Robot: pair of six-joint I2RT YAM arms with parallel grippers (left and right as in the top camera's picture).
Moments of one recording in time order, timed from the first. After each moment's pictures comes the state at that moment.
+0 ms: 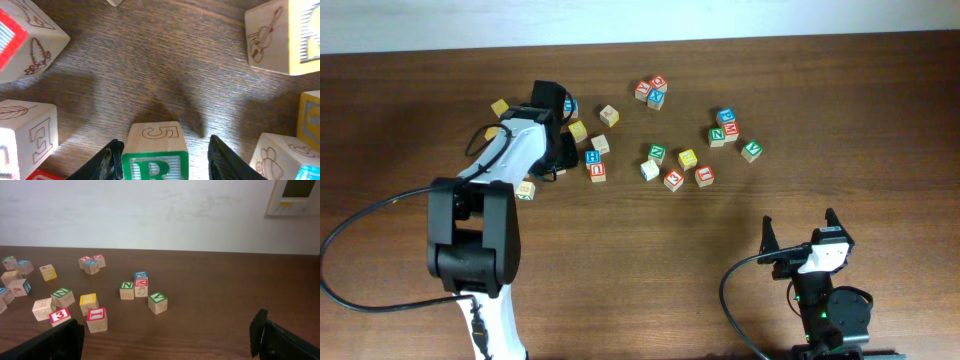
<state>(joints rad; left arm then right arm) -0.16 2.14 1.55 -0.78 -0.08 -0.40 0.03 0.01 0.01 -0.07 -0.01 0.00</state>
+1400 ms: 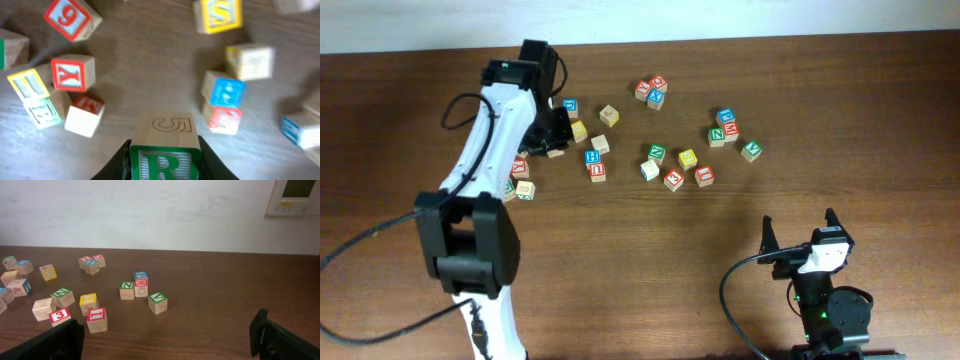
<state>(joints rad) -0.16 2.12 1.94 -1.28 0.00 -0.39 0.03 0.01 0.01 -0.07 -0.01 0.00</state>
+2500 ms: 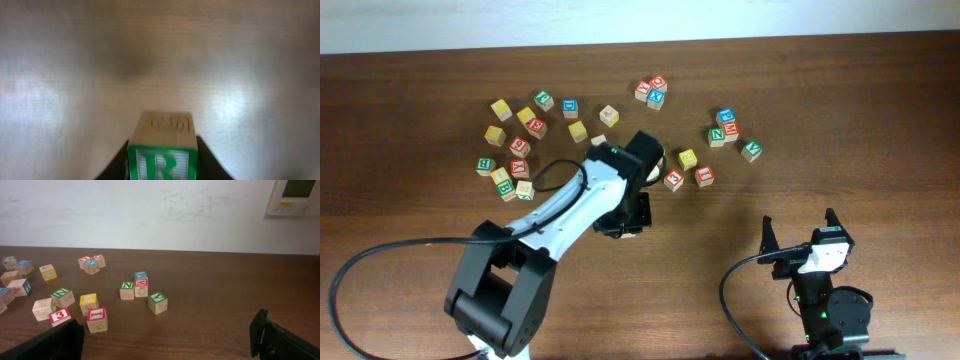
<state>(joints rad) -0.60 1.91 1.37 -1.04 0.04 -0.66 0.03 0.01 0.01 -0.07 -0.01 0.01</state>
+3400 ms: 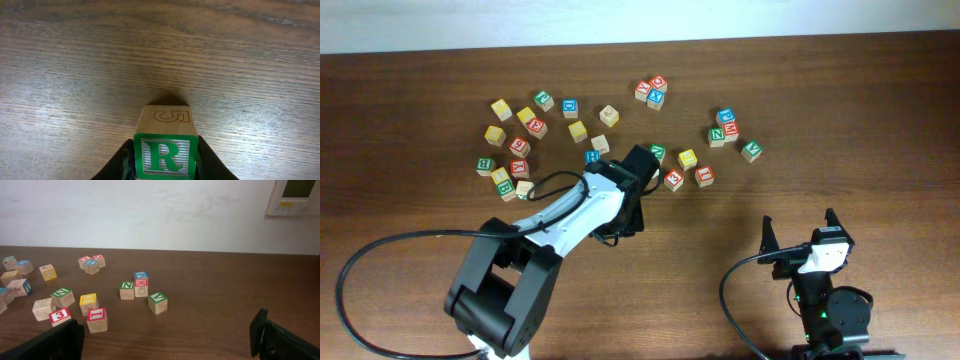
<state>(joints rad) -0.60 1.91 1.25 -0.90 -0.10 -0.67 0.03 0.01 0.01 -0.07 -0.01 0.00</state>
